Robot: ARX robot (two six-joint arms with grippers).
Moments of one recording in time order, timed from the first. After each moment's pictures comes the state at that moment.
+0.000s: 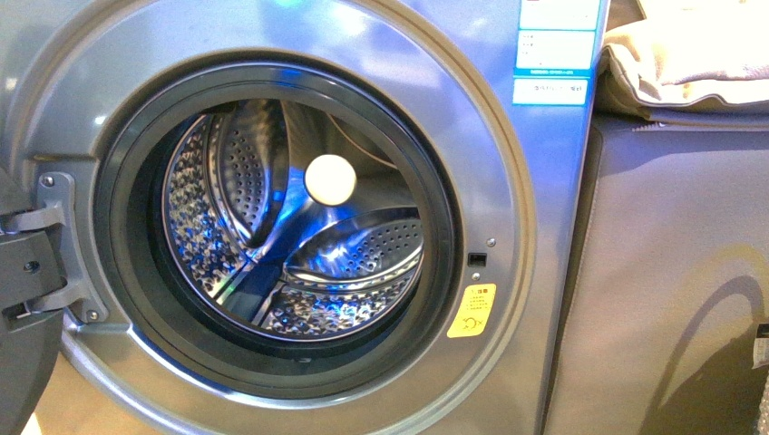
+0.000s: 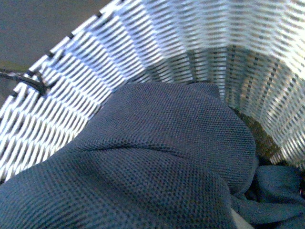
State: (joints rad) left arm -0.80 1.60 2.10 -0.27 0.44 -0.04; right arm -0.99 1.65 0.89 0.04 -0.72 -0.05
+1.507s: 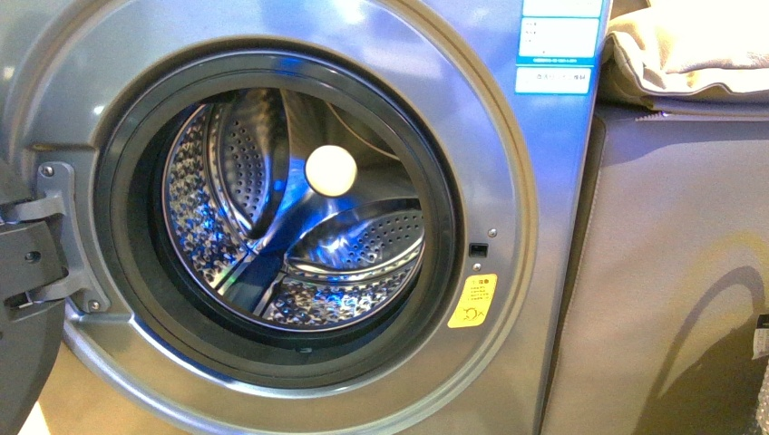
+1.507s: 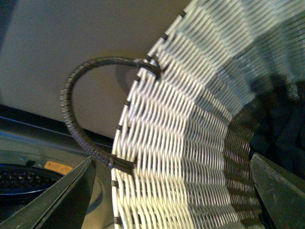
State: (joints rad) left arm -0.80 1.60 2.10 -0.27 0.44 -0.04; right arm -0.85 1.42 0.65 0.24 -0.88 0.38
